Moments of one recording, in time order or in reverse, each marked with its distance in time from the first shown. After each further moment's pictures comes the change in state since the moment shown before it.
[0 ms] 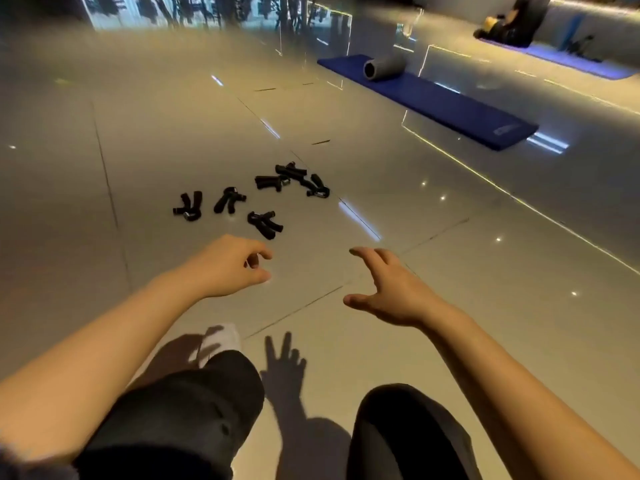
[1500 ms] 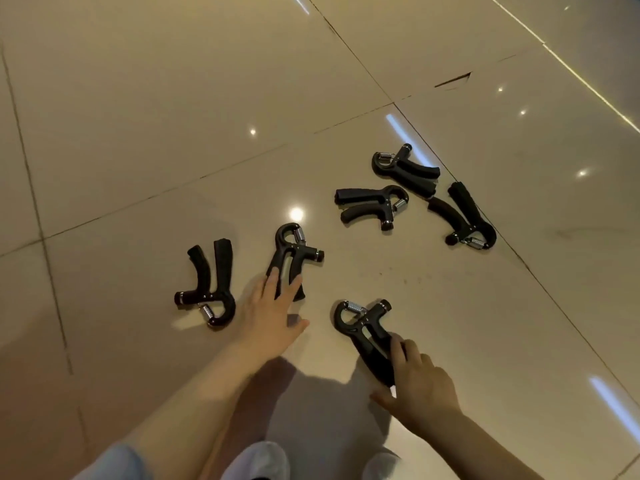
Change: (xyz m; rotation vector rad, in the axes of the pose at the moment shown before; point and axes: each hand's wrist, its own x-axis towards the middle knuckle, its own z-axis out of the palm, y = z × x) left_hand 0.469 -0.430 0.121 0.022 -0.214 -0.265; right_hand 0.586 0.001 0.217 -0.368 -0.389 0.295
